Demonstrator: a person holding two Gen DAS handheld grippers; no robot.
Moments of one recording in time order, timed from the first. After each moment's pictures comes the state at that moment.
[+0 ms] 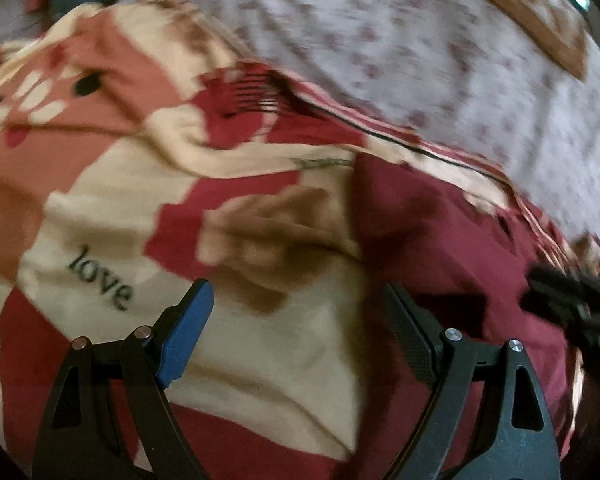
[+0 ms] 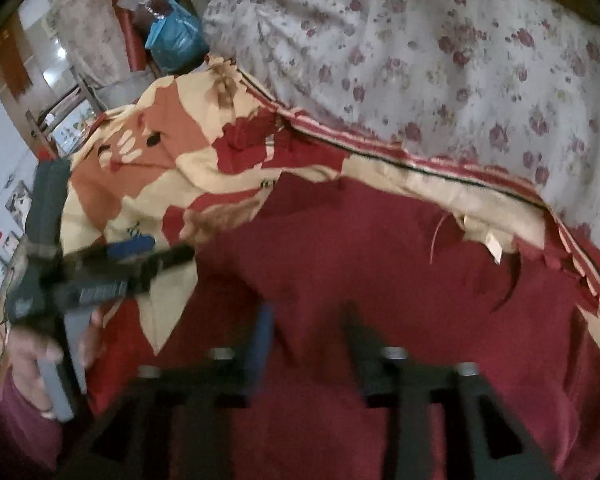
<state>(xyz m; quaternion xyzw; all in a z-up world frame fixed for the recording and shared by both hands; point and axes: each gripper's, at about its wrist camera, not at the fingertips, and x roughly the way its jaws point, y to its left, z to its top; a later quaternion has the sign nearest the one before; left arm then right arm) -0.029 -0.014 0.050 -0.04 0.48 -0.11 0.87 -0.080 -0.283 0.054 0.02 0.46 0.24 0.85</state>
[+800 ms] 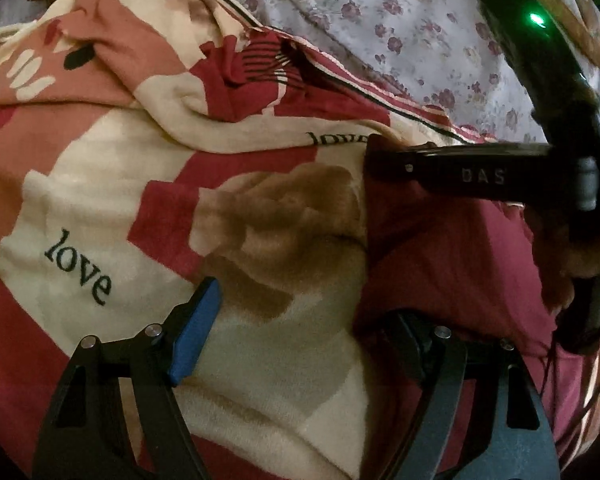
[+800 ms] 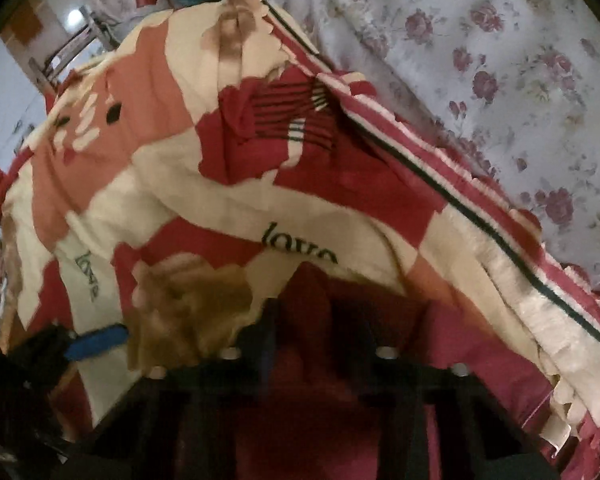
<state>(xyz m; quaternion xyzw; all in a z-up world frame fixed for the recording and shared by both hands) -0.010 -0.015 0.024 -0.05 0.51 -0.07 0.85 0.071 -0.178 0.000 -0.06 0.53 0.33 0.78</state>
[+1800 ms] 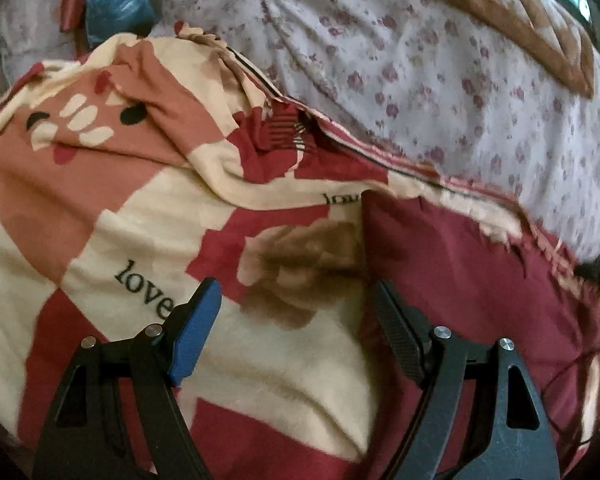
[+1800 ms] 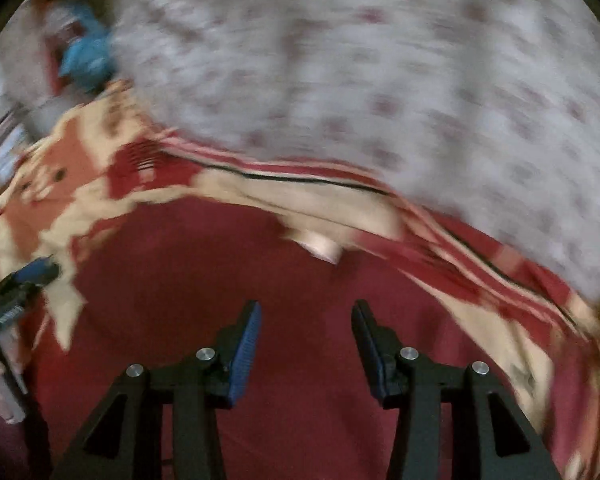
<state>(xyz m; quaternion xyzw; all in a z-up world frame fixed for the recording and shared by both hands) -0.042 0.000 0.066 -0.06 0.43 -0.05 0.90 -0.045 -0.415 0.067 0.02 0.50 0.10 0.86</state>
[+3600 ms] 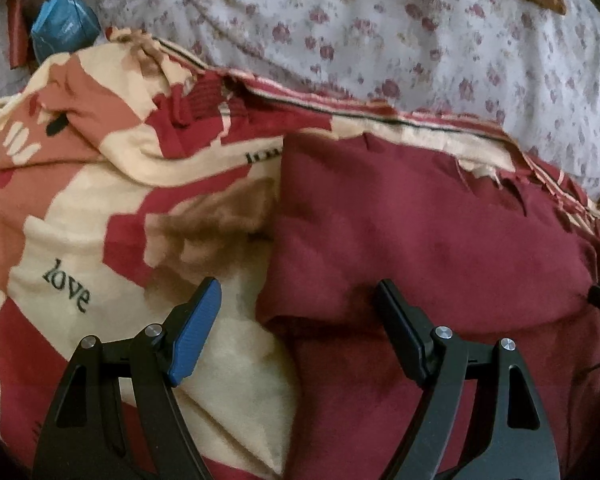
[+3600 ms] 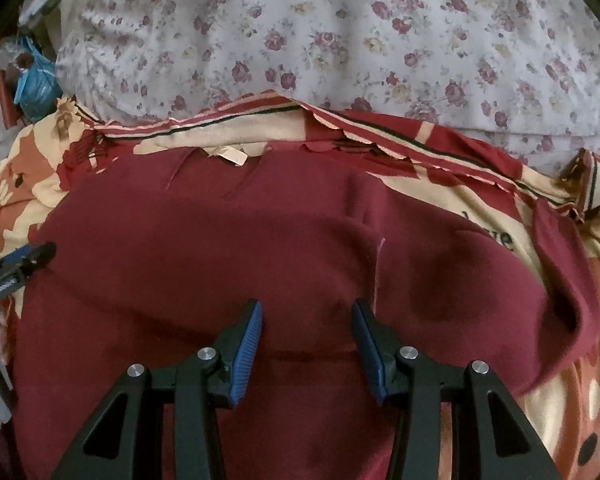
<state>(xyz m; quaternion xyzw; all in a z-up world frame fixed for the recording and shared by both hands) -0.045 -0.085 0.032 0.04 0.46 -0.07 0.88 -0.133 -0.445 0.010 0.06 0.49 0.02 0.87</state>
